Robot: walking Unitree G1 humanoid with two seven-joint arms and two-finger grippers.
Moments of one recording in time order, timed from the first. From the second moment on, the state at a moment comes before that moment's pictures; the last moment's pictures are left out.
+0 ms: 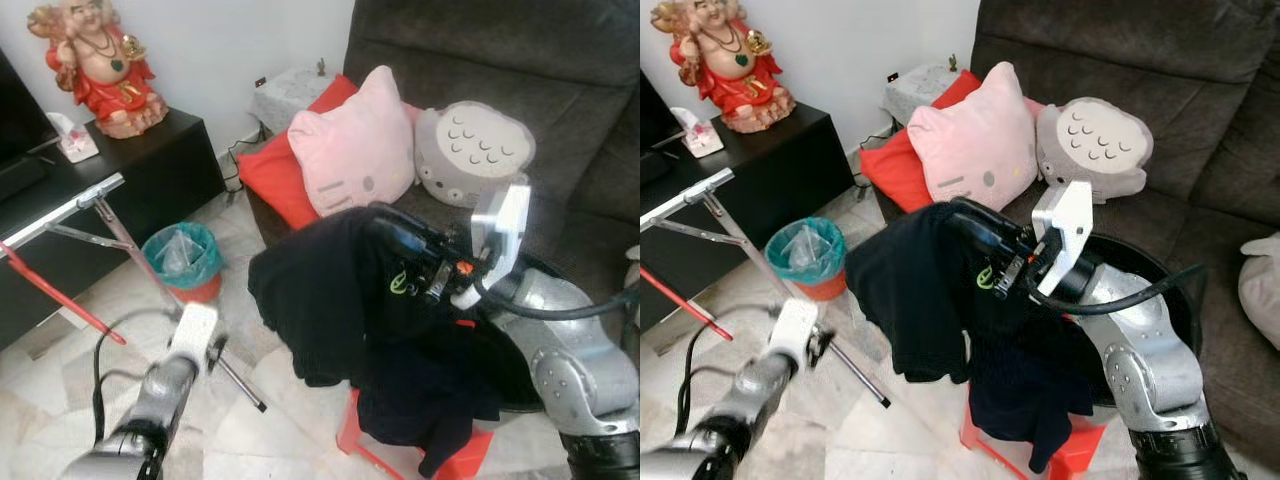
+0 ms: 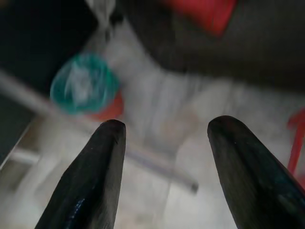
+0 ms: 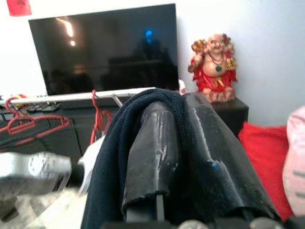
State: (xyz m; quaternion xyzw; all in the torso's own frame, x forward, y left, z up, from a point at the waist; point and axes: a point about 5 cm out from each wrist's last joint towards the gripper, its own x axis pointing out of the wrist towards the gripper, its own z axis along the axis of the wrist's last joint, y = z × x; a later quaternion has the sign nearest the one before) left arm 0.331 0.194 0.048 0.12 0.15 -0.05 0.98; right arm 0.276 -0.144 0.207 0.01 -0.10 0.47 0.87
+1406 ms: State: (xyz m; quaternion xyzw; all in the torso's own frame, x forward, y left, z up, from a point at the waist) left arm 0.279 0.196 -0.010 0.08 0.24 -0.04 0.97; right arm 0.270 -0.137 0.180 0.05 -0.08 0.45 0.89
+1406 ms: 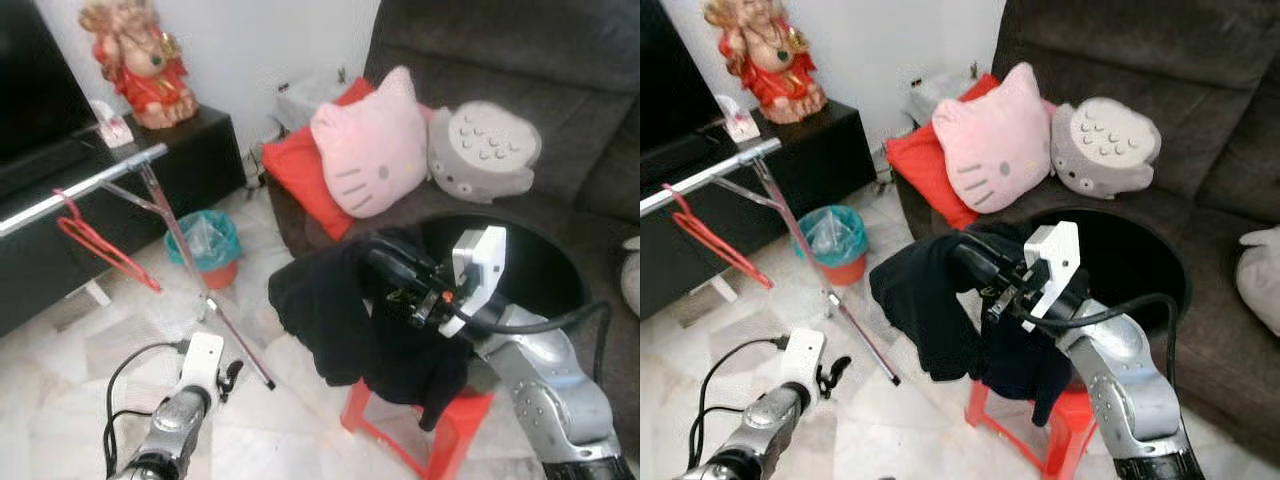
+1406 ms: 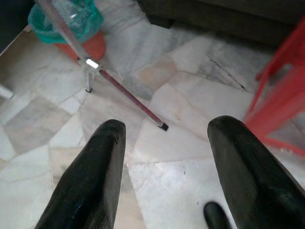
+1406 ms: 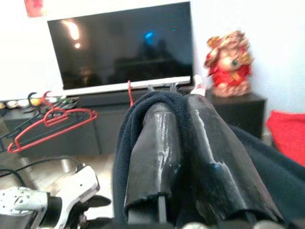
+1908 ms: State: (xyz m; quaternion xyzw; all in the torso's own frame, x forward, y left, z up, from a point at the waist) left arm 0.281 0.195 -0.008 0.08 0.23 -0.05 0.97; right arm 0.271 -0.139 0.187 0.04 -0.09 0.45 0.89
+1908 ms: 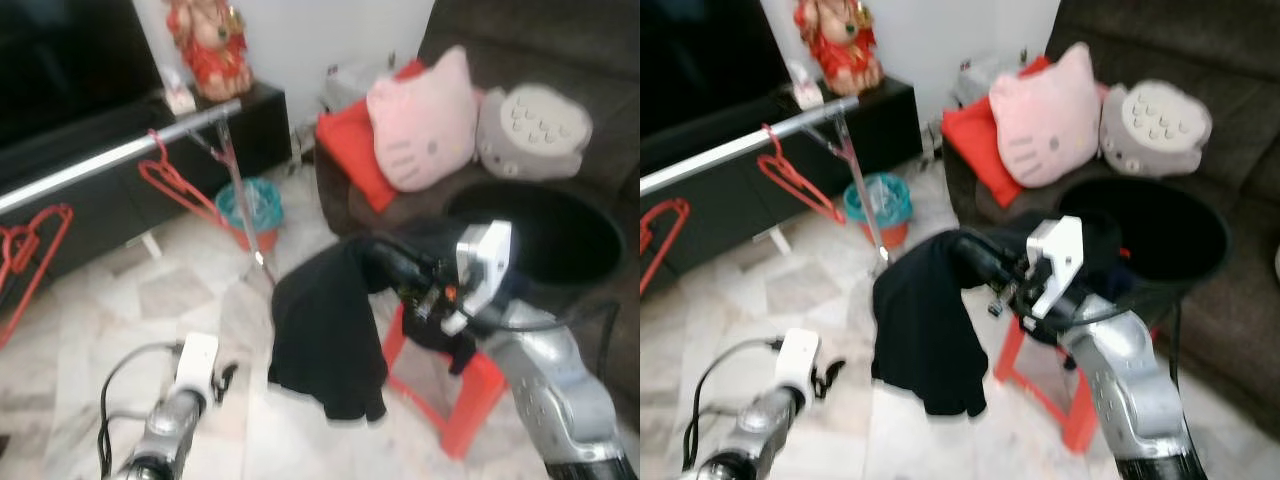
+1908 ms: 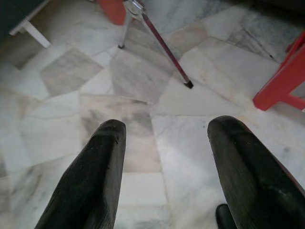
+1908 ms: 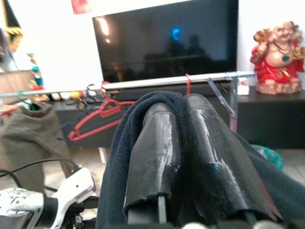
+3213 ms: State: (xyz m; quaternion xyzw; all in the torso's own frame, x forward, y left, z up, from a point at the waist) left arm 0.279 0.178 -0.012 0.07 0.26 -0.13 0.96; right arm 0.274 -0.180 0.030 0.10 0.16 0.20 0.96
